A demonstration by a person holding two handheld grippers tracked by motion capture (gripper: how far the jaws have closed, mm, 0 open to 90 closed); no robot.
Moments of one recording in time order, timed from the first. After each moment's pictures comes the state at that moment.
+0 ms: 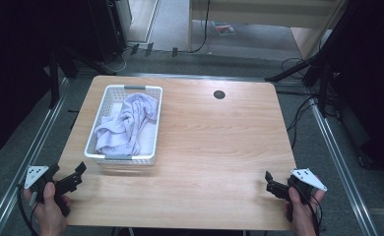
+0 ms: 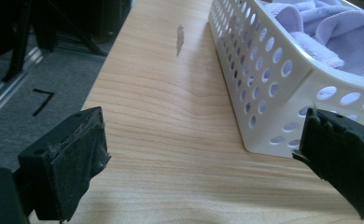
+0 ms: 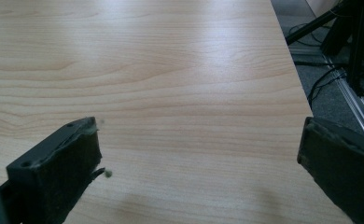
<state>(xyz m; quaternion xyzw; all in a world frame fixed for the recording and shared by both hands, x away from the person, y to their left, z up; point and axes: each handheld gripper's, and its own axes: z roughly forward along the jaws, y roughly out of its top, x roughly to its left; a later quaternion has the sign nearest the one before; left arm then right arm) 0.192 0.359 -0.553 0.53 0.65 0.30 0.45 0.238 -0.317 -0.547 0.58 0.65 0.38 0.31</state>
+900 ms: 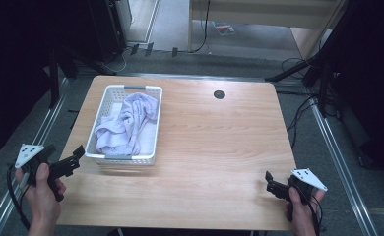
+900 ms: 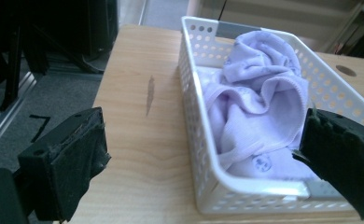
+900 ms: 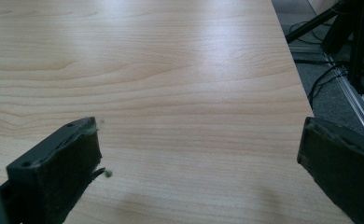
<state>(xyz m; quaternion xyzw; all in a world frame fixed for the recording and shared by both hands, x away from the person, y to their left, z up) 0.212 0.342 -0.472 0.57 0.62 0.31 0.44 0.238 -0.317 -0.547 0.58 0.65 0.38 0.30</state>
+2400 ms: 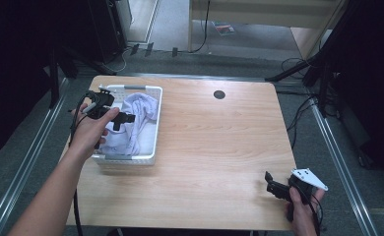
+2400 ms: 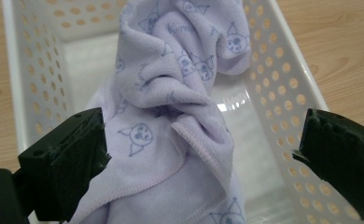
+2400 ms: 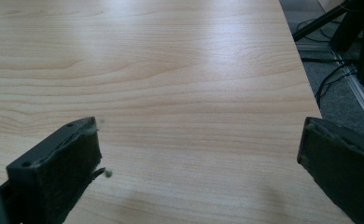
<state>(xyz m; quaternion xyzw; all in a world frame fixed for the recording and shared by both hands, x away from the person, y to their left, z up) 0.385 0.243 -0.424 0.74 0.60 0.13 0.27 0.239 -0.319 -0.547 0.58 0.66 0.39 0.29</state>
